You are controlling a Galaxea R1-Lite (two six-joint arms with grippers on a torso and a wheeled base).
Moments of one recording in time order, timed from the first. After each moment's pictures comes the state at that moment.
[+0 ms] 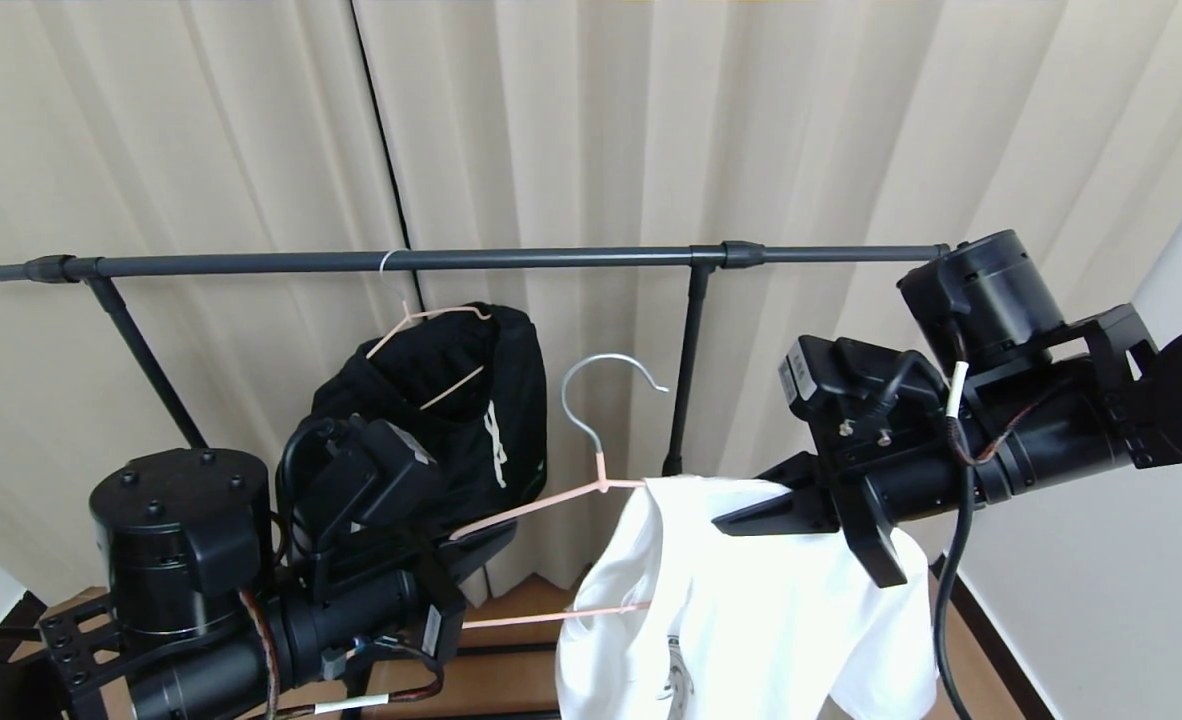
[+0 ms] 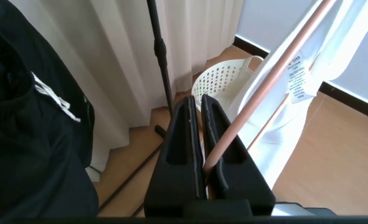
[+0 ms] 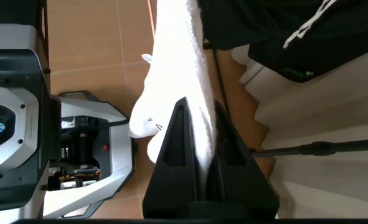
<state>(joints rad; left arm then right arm) -0.60 1.61 -0.37 -0.96 -0.15 0.17 0.50 1.69 -1.19 0.32 0.63 -0.70</state>
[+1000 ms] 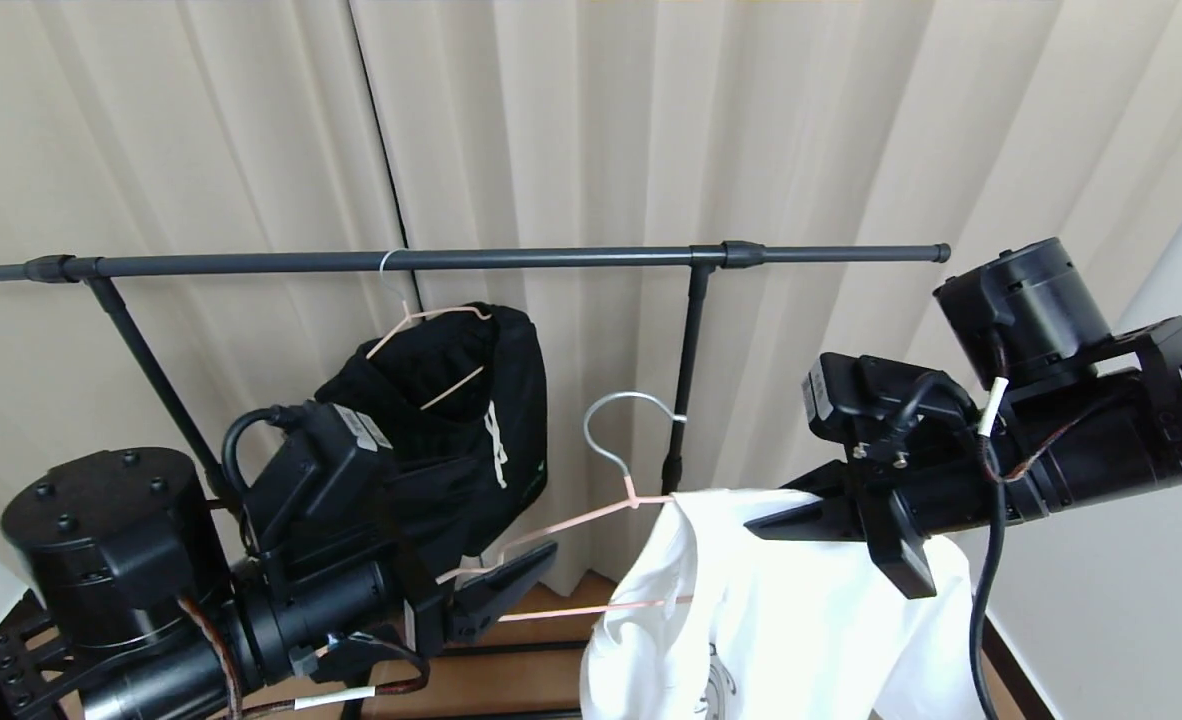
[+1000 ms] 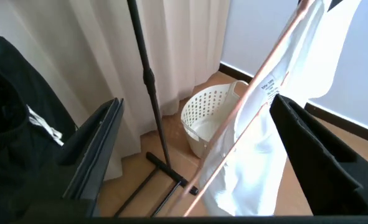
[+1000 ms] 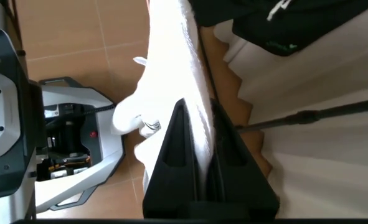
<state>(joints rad) -0.57 1.59 -0.32 -1.14 -0.27 0.13 0.50 1.64 -1.12 0.31 0.49 -0.70</state>
